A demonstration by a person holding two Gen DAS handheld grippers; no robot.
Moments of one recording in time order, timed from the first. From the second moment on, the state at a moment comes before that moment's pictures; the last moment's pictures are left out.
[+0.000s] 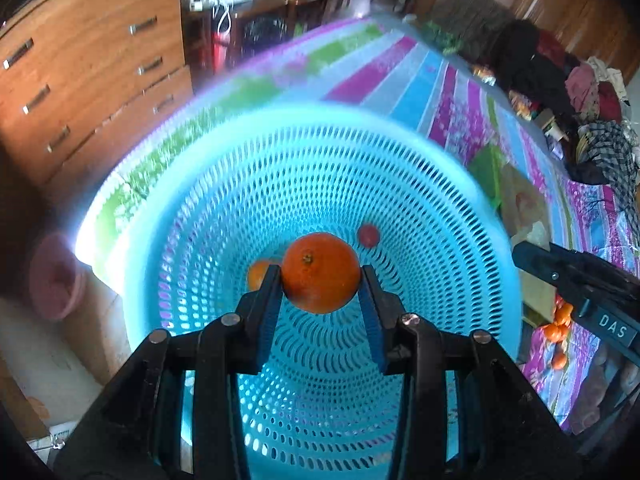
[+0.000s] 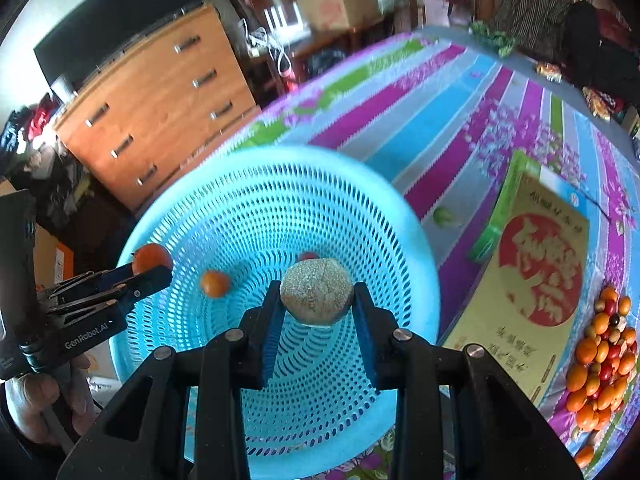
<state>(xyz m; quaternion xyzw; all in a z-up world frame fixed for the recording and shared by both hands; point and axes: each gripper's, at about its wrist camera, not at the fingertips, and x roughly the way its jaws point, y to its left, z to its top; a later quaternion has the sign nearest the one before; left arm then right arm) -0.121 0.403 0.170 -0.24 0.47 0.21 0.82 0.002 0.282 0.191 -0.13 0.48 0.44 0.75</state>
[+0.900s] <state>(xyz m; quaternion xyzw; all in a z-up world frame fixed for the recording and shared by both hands) -0.121 0.425 0.143 -0.26 0.51 0.18 0.80 0.000 0.308 0.155 -0.17 0.53 0.42 0.72</state>
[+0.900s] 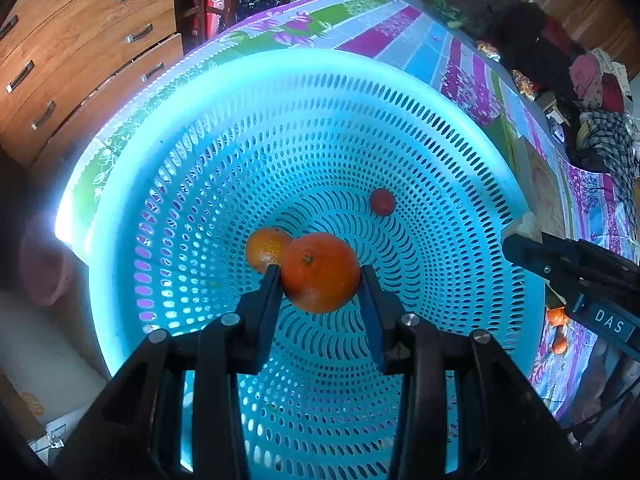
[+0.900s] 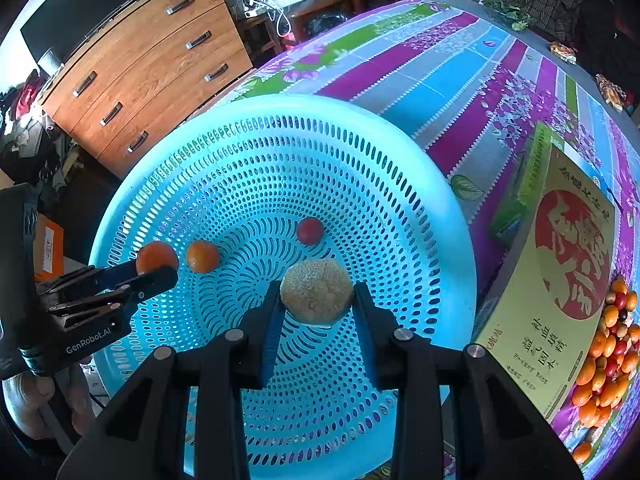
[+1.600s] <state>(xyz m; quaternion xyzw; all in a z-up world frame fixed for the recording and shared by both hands) -0.121 0.393 0.177 -0.21 0.45 0.19 0.85 -0.024 0.235 0.208 -0.12 0.36 0.43 0.82</state>
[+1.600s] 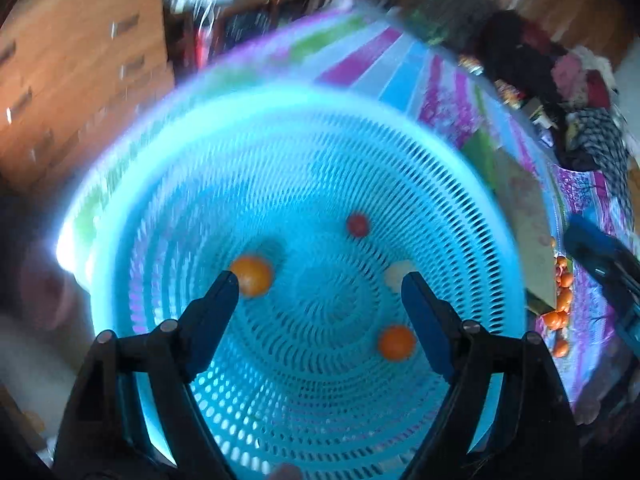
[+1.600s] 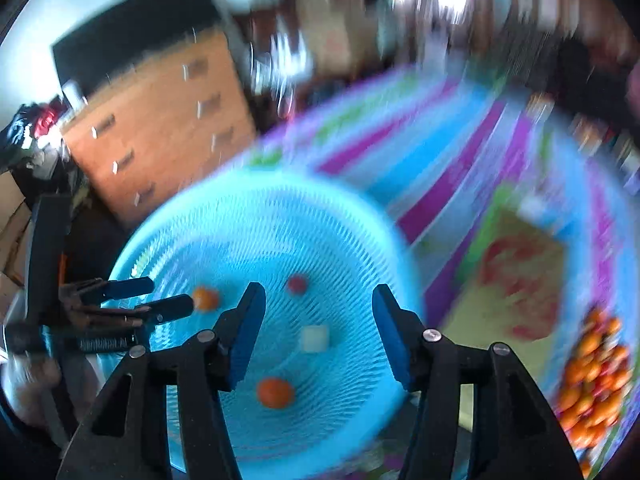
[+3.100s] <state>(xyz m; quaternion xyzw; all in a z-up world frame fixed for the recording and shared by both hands) 0.088 -0.007 0.016 -0.03 0.48 -0.17 0.86 0.012 -0.281 0.049 0.10 0.41 0.11 0.90</state>
